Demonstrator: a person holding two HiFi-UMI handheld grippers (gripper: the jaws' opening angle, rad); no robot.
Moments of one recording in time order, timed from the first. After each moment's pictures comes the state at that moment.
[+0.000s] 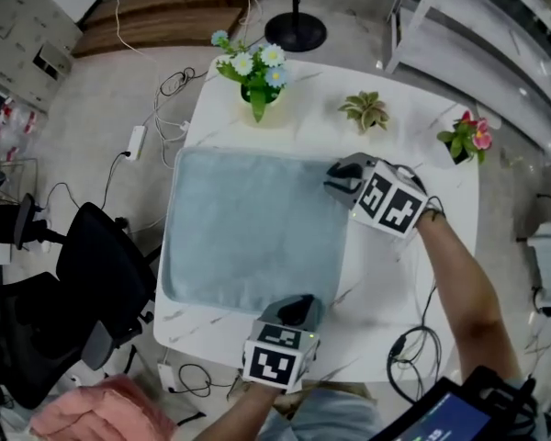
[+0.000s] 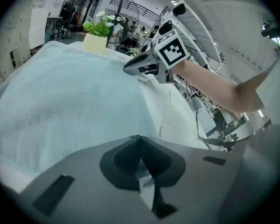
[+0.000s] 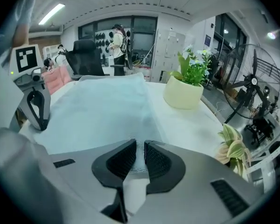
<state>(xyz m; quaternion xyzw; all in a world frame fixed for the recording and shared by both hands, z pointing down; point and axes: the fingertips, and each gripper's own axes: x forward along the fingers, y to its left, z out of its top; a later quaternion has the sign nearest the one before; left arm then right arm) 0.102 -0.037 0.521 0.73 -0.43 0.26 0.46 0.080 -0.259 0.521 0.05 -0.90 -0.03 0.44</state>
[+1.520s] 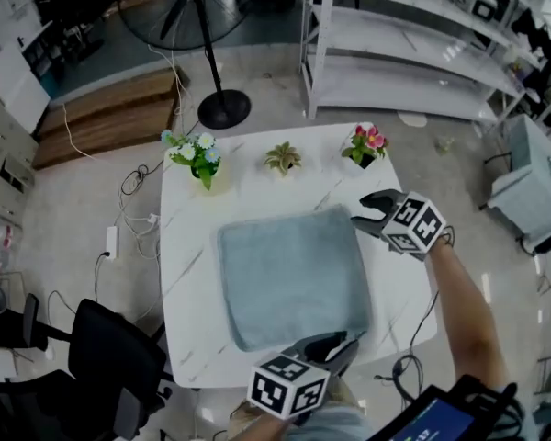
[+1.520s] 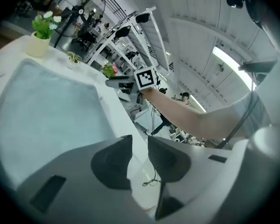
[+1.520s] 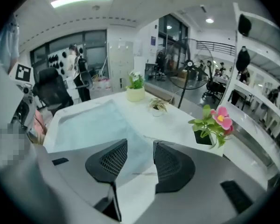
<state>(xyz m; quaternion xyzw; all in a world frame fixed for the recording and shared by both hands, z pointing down) 0.197 0.040 0.382 0.86 -0.17 0.14 0.45 0.272 -0.216 0.436 0.30 -0.87 0.10 0.37</state>
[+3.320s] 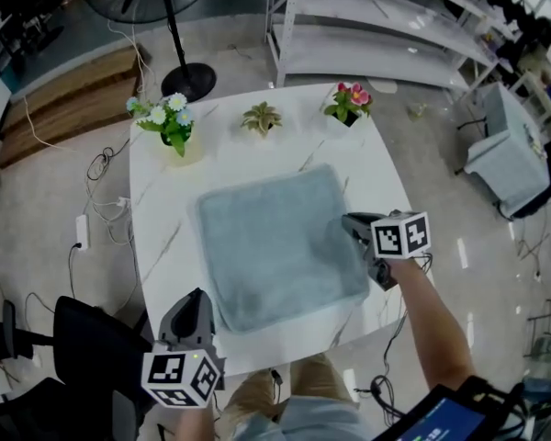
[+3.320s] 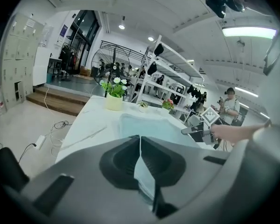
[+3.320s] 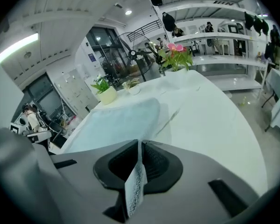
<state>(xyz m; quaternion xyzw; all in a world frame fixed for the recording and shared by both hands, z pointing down) -0.054 -0.052 0.421 0.81 -0.50 0.13 0.27 0.273 -0.131 0.508 0.49 -0.75 0.39 0.21</state>
